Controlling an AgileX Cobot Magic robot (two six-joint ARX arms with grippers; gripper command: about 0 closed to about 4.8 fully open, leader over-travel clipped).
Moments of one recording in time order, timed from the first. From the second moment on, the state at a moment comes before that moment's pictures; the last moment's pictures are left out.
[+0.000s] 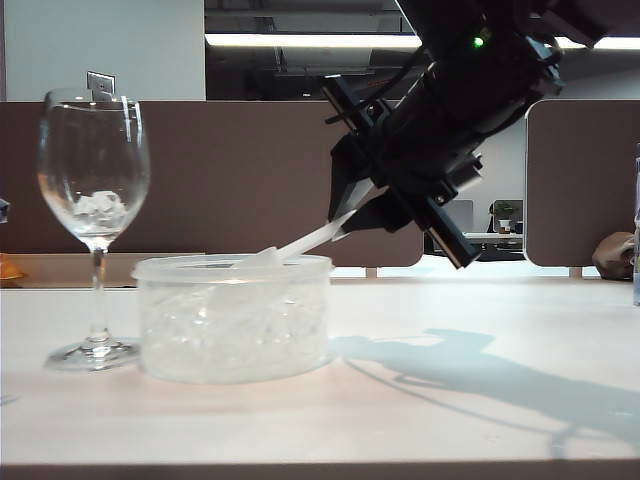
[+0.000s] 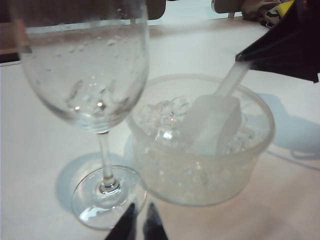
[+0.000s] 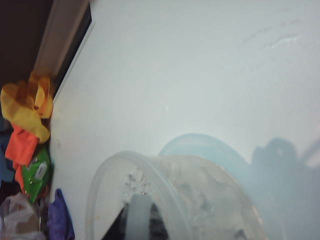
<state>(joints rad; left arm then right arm) -0.52 0.00 0.01 -0.16 0.00 0.01 0.71 1.57 0.82 0.25 0.06 1.25</state>
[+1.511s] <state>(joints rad) -0.52 0.01 0.01 -0.16 0.00 0.01 0.37 0.45 0.12 0.08 0.10 0.00</state>
